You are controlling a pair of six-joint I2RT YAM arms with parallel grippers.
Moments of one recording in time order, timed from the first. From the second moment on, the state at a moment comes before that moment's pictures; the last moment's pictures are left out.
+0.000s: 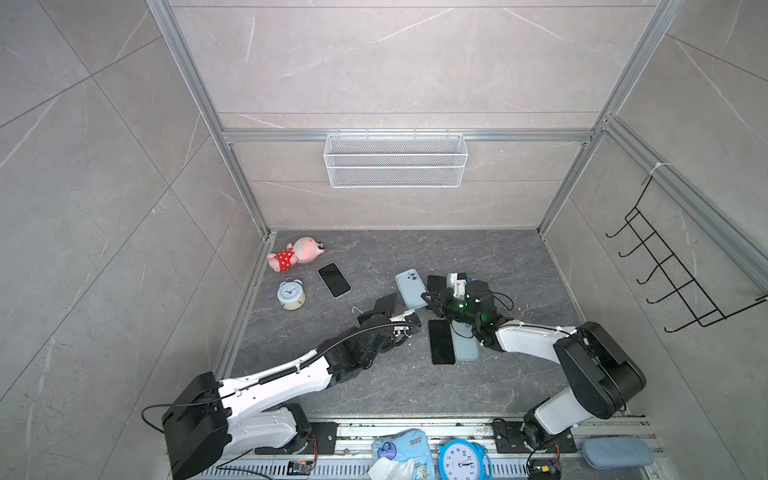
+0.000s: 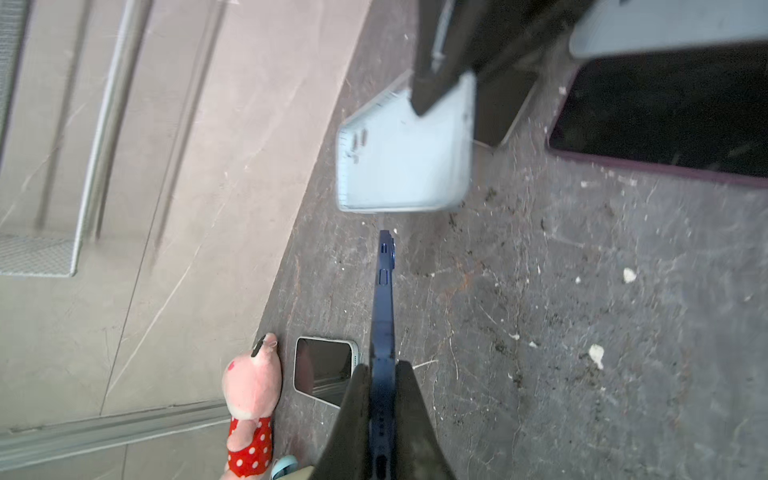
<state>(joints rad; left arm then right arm) -0.98 1.21 0.66 -0.06 -0.54 0.71 0.49 1.60 0.68 0.57 -0.38 1.24</state>
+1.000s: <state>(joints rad) -0.89 1.66 0.56 0.53 -0.49 1.17 0.55 1.90 0.75 0.58 -0.19 1.49</state>
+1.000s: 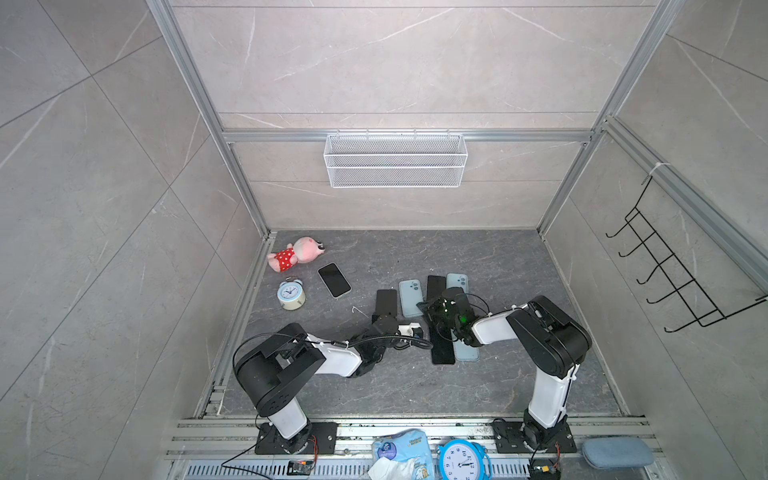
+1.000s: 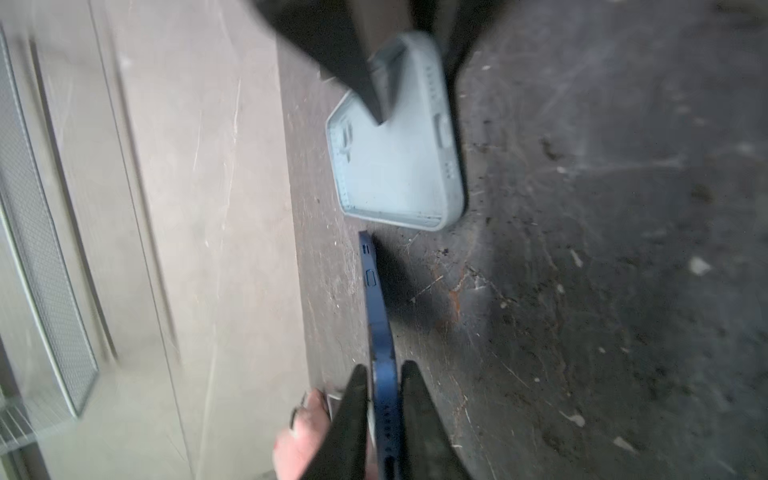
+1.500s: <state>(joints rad) -0.89 1.31 0.54 0.32 -0.52 0.97 0.55 1.74 0.75 0.44 -0.20 1.44</state>
